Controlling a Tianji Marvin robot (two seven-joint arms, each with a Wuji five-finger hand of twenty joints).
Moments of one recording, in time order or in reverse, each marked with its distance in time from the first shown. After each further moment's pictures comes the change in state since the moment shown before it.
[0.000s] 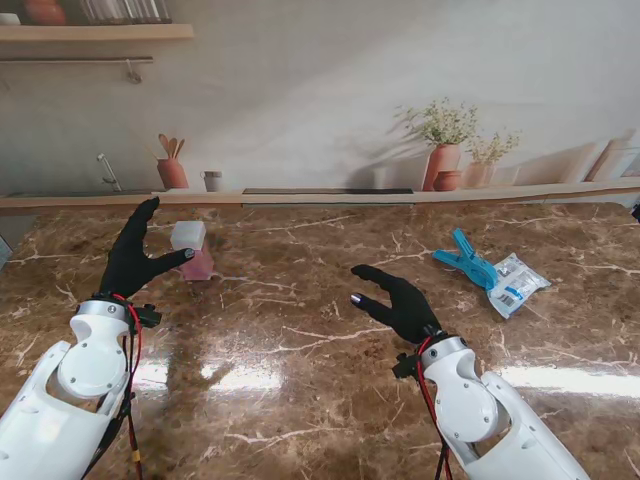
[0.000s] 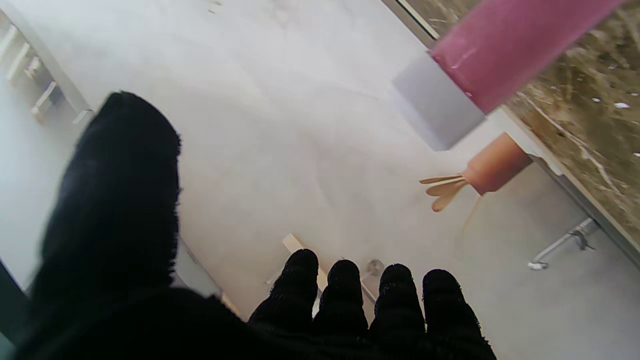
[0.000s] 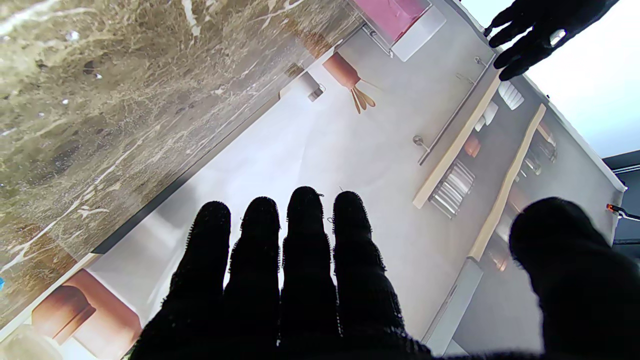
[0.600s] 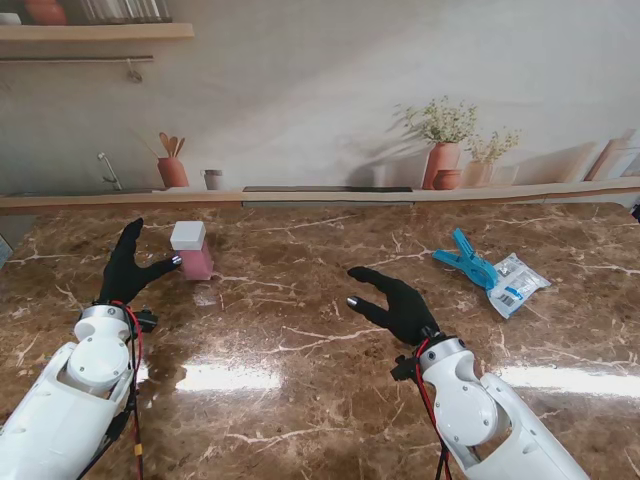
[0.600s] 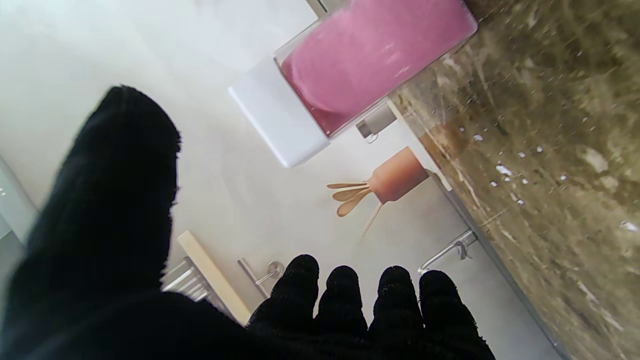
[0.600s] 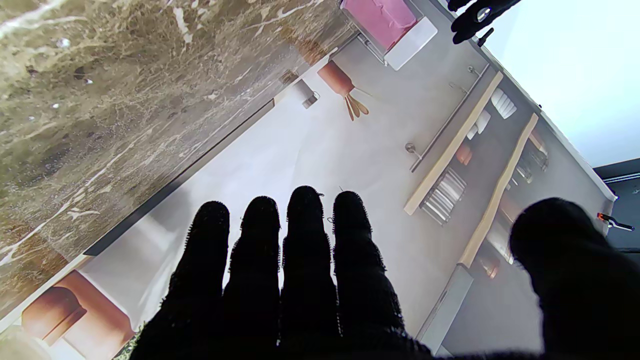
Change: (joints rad) left arm -0.127 -0.019 0.035 0.281 -0.120 0.028 0.032; right arm -0.017 0.004 -0.001 -0.034 -0.020 0.011 0.012; left_hand -0.046 -0.053 0.119 -0.039 0.000 0.009 -0.069 -0.025 -0.025 -0.009 -0.041 0.000 -0.005 -0.011 -0.011 -0.015 0.000 -0.027 -0.030 0.050; right_hand 0.001 0.002 -0.009 0.000 0.000 -0.001 0.000 0.000 0.003 0.000 0.000 0.003 0.011 0.000 0.000 0.001 0.000 0.009 0.000 0.000
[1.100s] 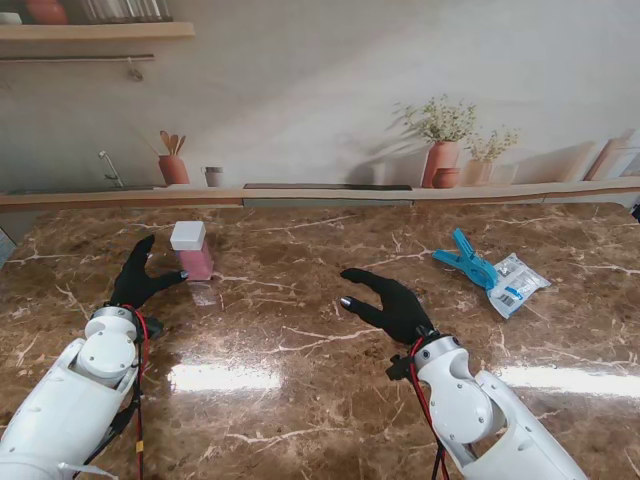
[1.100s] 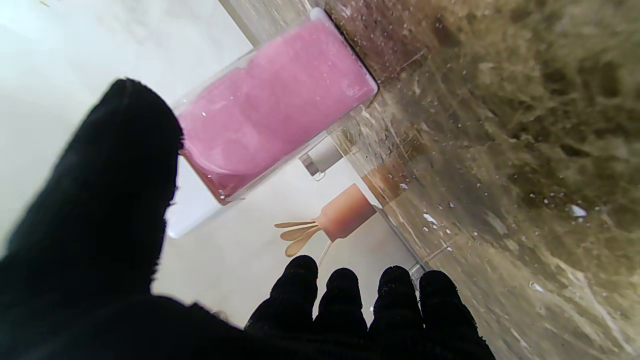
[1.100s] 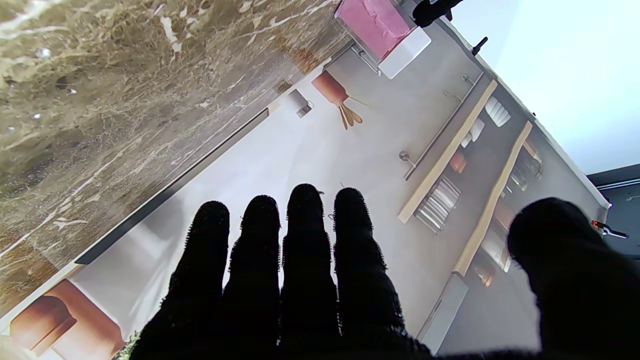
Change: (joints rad) left arm -0.118 -0.004 0.068 0.218 -0.015 0.018 -0.052; right arm 0.018 0.003 -0.026 0.002 0.000 0.010 0.007; left_hand -0.043 -0.071 0.158 -0.034 0.000 -0.008 -0.001 -0.039 -0.011 0.000 -0.013 0.000 0.000 0.000 0.000 0.000 0.000 0.000 -0.006 0.011; right_hand 0.011 0.007 -0.011 0.000 0.023 -0.010 0.005 0.000 0.011 0.000 0.007 0.012 0.001 0.000 0.000 0.000 0.000 0.000 0.001 0.000
